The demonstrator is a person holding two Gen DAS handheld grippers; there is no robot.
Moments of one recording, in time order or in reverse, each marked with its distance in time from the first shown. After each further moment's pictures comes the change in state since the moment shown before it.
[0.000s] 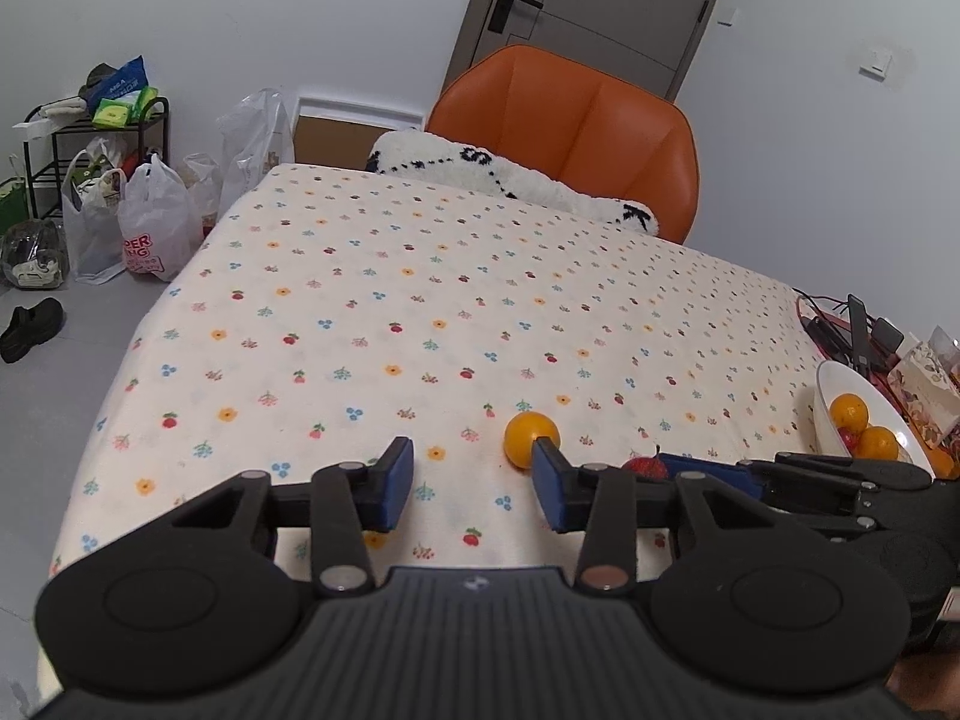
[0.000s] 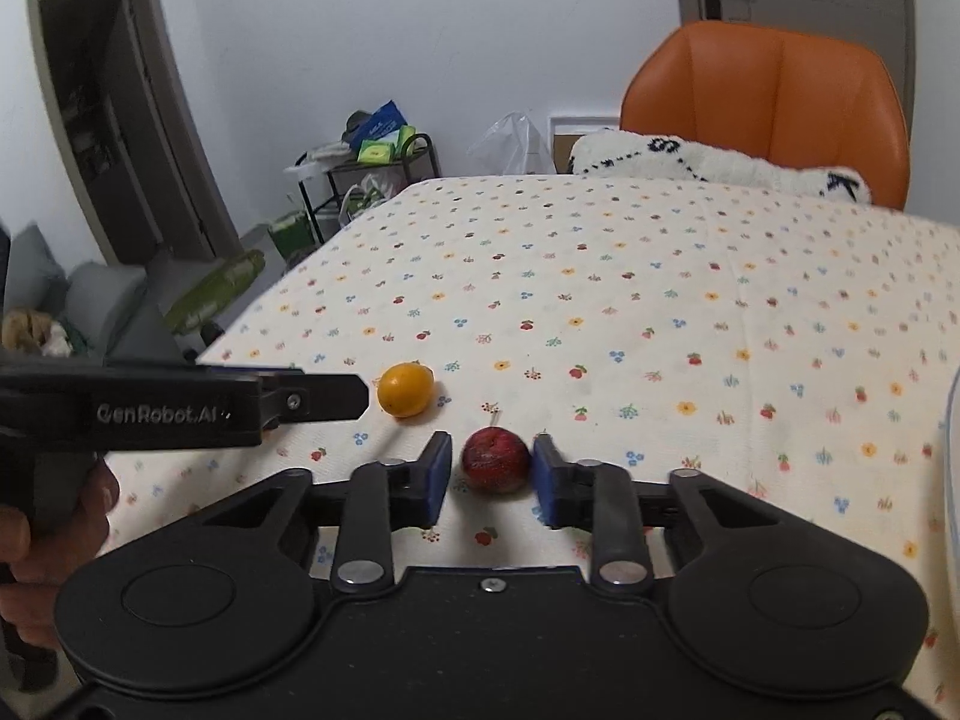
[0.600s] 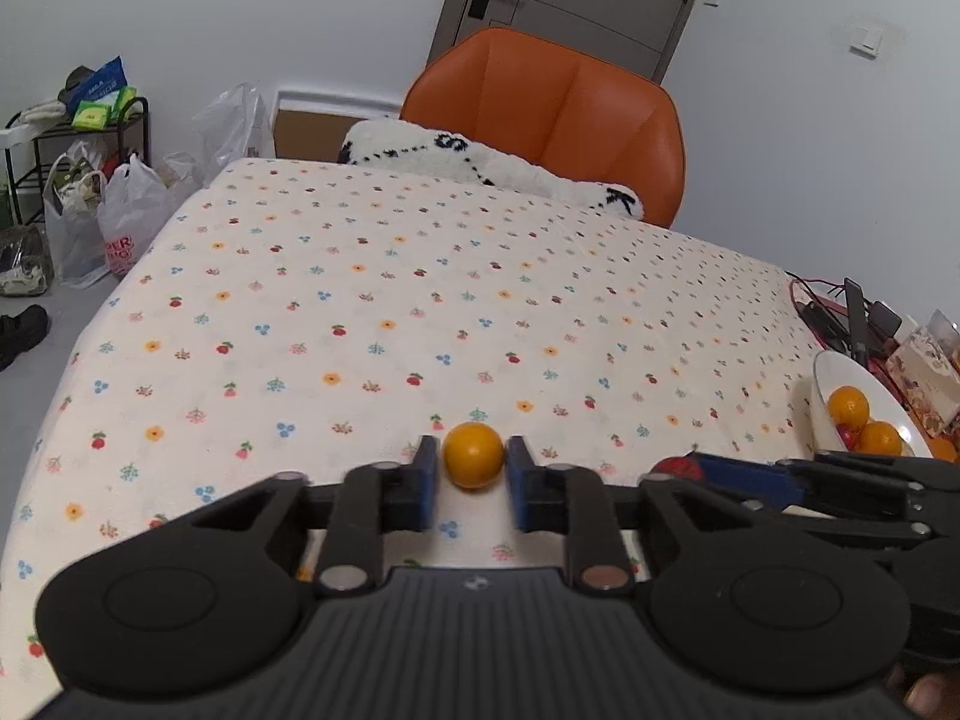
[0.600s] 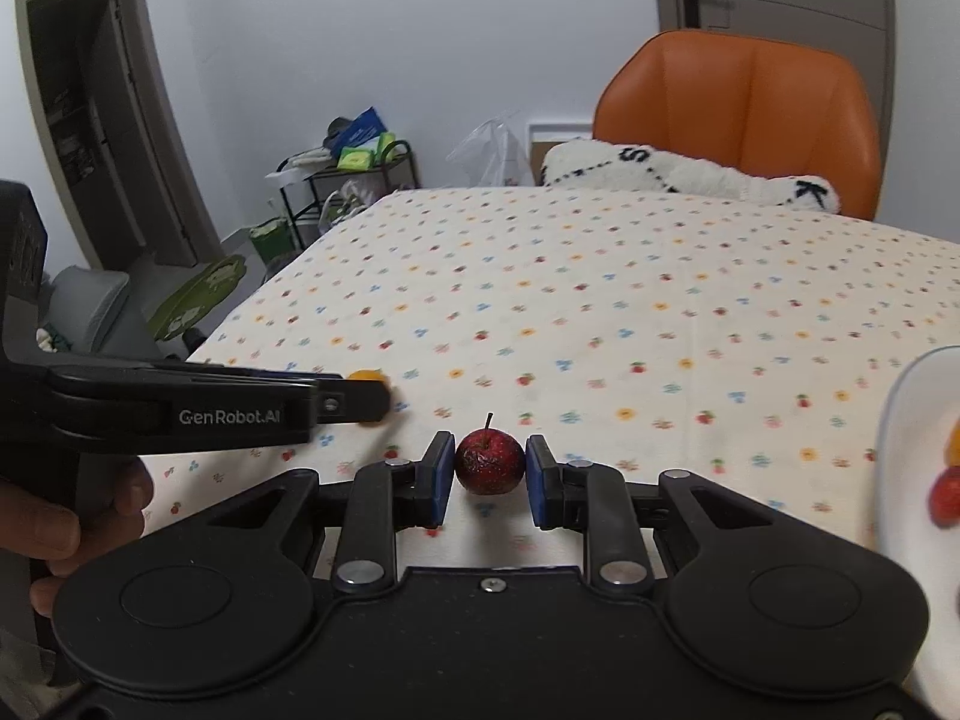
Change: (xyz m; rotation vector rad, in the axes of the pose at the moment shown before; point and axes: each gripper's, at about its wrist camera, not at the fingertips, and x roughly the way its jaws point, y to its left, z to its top) left arm 0.020 -0.022 0.004 0.020 0.029 -0.014; right arm -0.020 -0.019 0.002 0.032 -0.021 -0.033
